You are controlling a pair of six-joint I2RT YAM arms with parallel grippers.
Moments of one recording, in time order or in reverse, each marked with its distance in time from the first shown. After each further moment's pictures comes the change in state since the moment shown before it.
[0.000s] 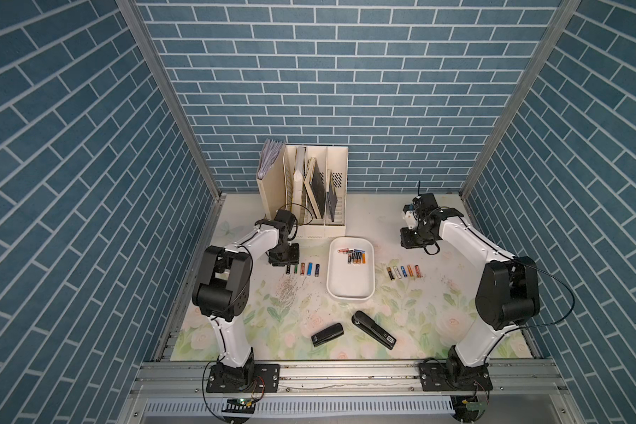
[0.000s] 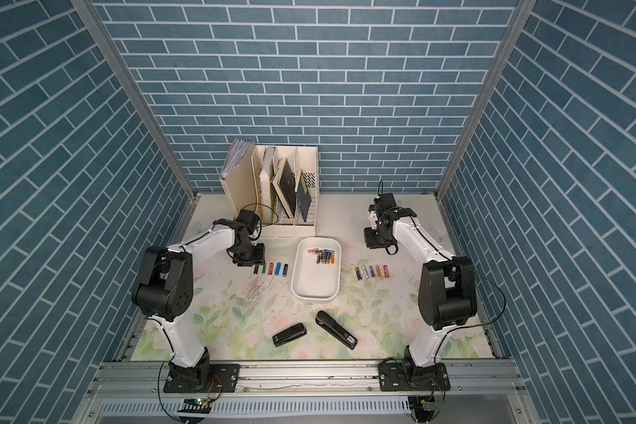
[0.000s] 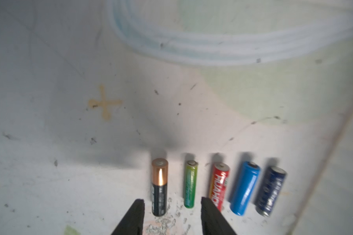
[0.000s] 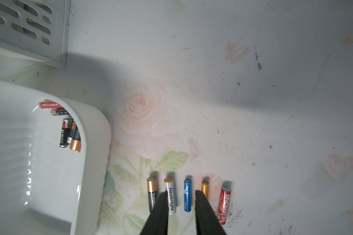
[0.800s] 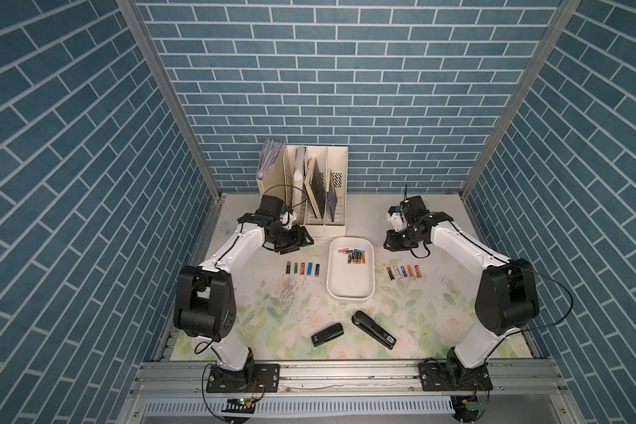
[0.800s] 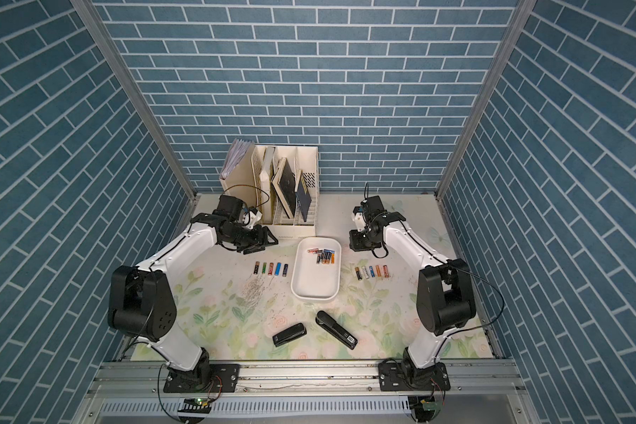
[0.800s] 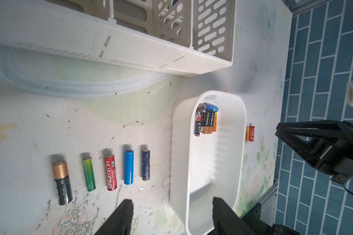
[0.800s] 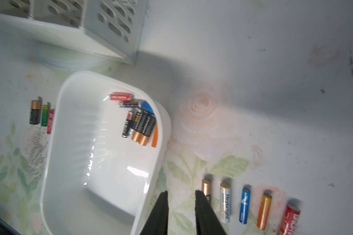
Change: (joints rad) left arm 0.039 -0.159 0.013 0.077 0.417 -0.069; right arm 0.138 -0.028 -0.013 0.071 -0.144 0.094
